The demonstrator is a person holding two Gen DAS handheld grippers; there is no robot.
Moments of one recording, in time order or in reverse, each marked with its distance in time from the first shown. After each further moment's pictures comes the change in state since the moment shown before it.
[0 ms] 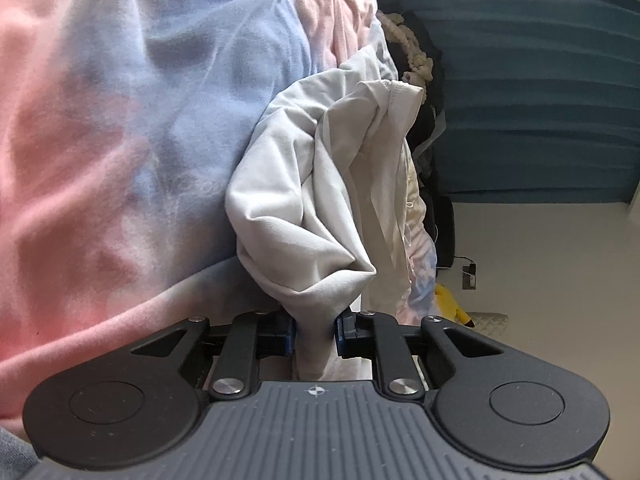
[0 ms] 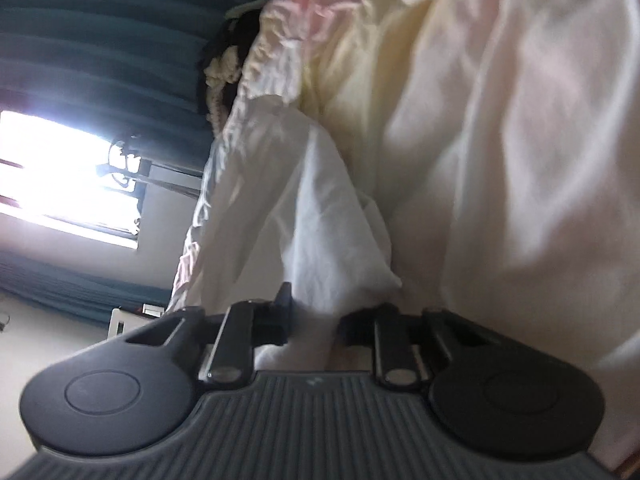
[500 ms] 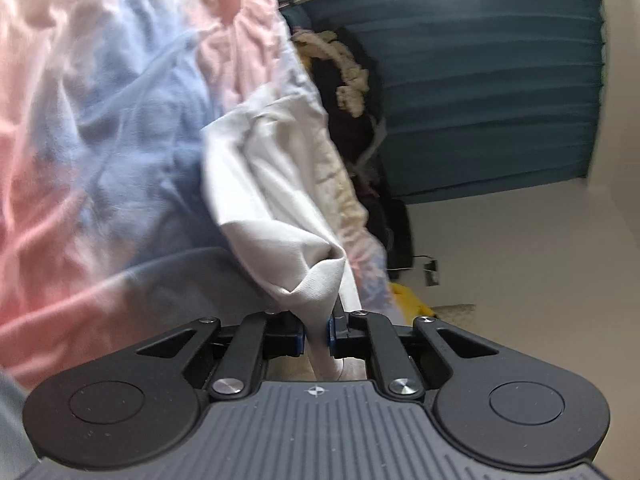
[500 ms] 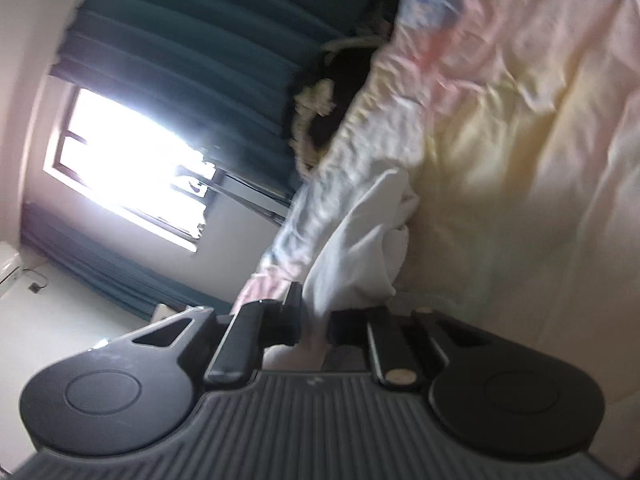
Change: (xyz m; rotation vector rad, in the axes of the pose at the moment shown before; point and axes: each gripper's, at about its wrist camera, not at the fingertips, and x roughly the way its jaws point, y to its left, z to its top) left arm -0.069 -0.066 -0.020 0.124 -0.061 -0.115; right arm -0.051 0.056 0.016 -0.169 -0.106 0.182
